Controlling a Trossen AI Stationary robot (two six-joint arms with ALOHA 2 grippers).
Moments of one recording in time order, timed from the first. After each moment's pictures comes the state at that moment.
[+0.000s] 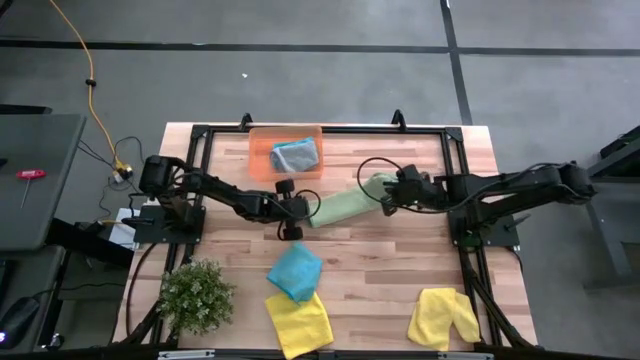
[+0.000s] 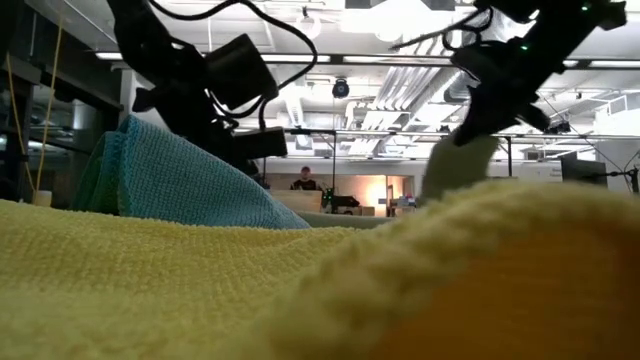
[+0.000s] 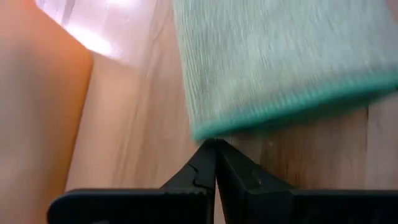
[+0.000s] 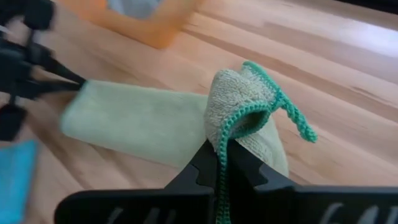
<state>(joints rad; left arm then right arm) 0.11 1.79 0.77 0.01 -0.39 0.02 0.00 1.05 0.66 -0.49 0.45 0.85</state>
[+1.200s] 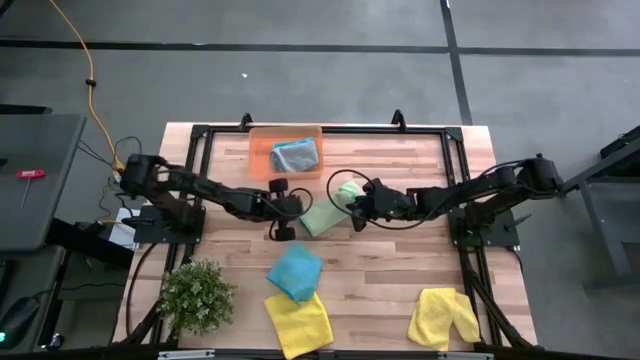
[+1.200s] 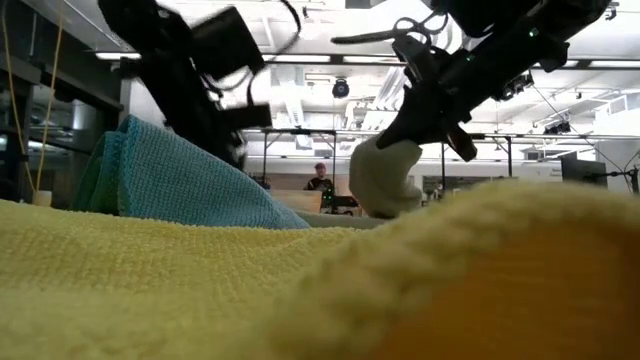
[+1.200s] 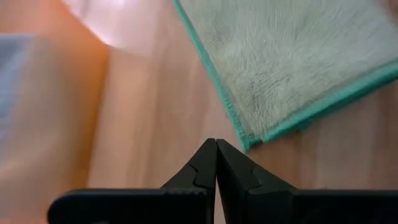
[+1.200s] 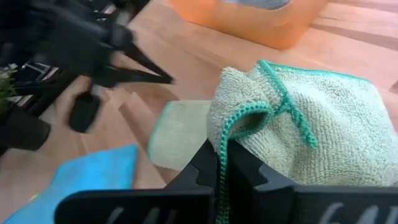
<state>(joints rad) 0.08 1.62 0.77 -0.19 -0.39 -0.01 0.05 1.41 0.67 0.15 0.31 0.80</state>
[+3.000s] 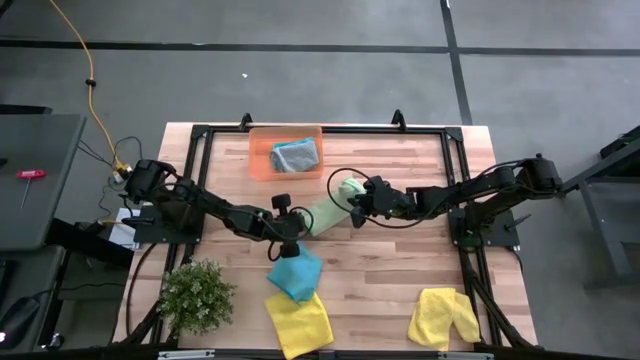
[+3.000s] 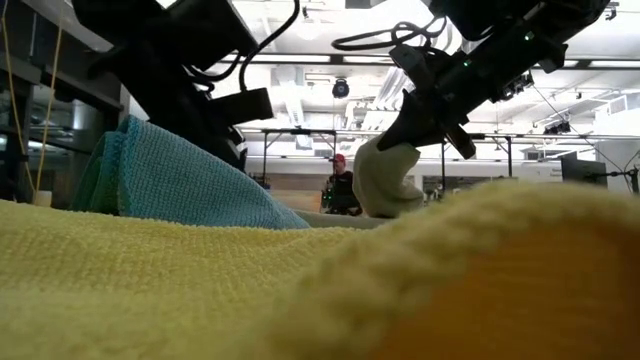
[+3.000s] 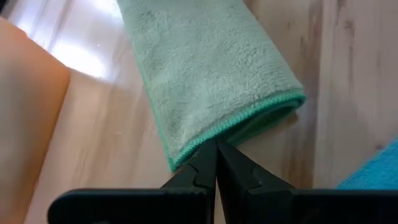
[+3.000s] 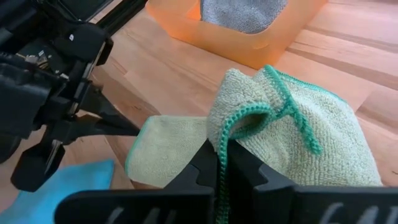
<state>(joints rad) -0.08 1.70 0.77 -0.06 -0.49 -0.15 0.05 1.42 0.67 0.15 0.39 0.74</state>
